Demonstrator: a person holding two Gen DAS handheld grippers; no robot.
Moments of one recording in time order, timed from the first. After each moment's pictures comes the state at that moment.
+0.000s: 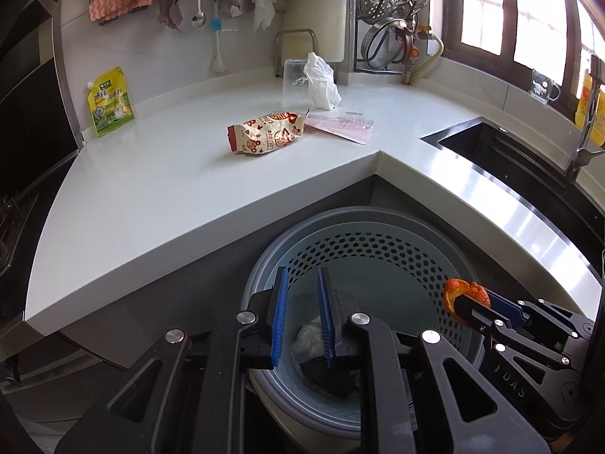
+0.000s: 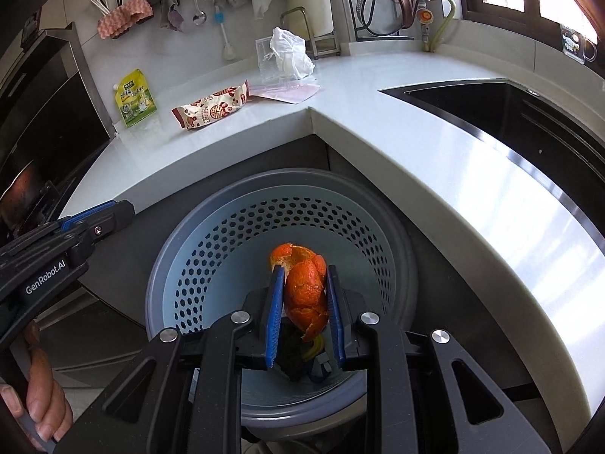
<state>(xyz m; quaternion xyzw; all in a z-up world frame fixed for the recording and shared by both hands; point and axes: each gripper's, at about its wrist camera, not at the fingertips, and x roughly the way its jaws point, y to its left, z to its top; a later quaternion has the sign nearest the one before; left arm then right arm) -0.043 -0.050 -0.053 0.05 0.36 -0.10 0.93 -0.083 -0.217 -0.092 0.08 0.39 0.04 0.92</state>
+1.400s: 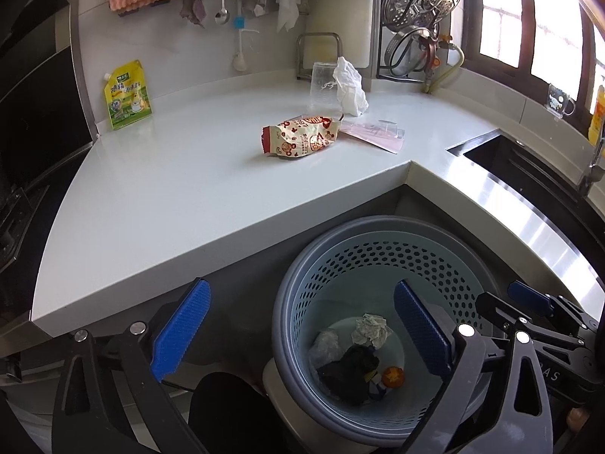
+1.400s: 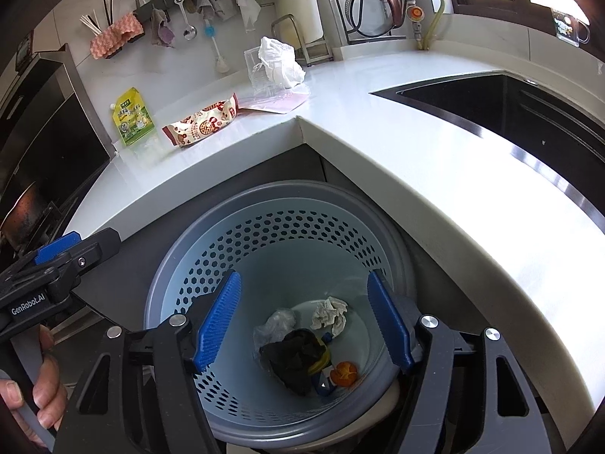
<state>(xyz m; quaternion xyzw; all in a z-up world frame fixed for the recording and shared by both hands) -0.030 -0.023 -0.049 0.04 0.35 -0.08 0.93 -0.066 -0.234 -0.090 0.12 0.37 0.05 0.92</state>
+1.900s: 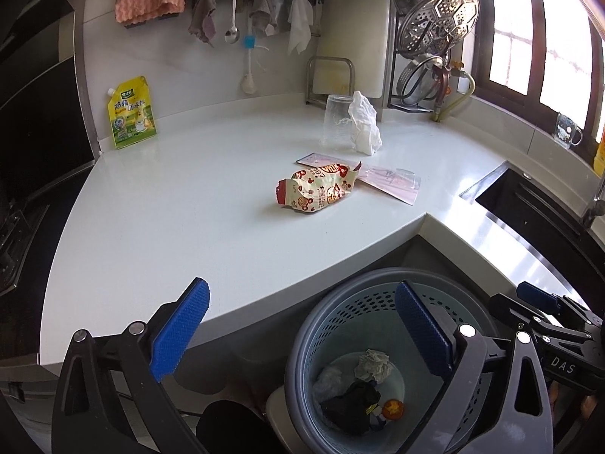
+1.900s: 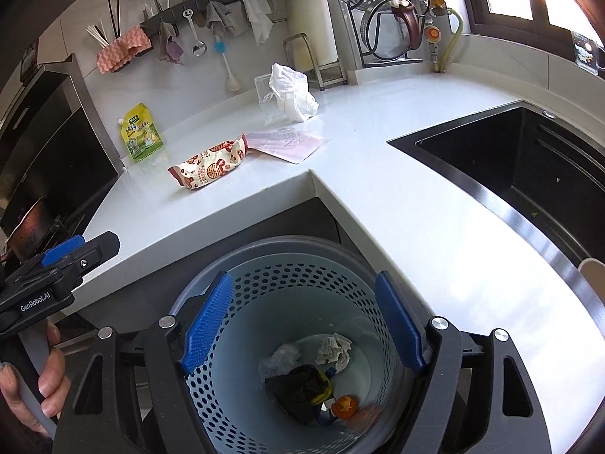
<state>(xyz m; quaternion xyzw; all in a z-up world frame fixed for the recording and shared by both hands) 0.008 -0.011 -0.019 0.01 0.33 -0.08 0.94 -0.024 -0.243 -0.054 0.11 0.35 0.06 0.93</state>
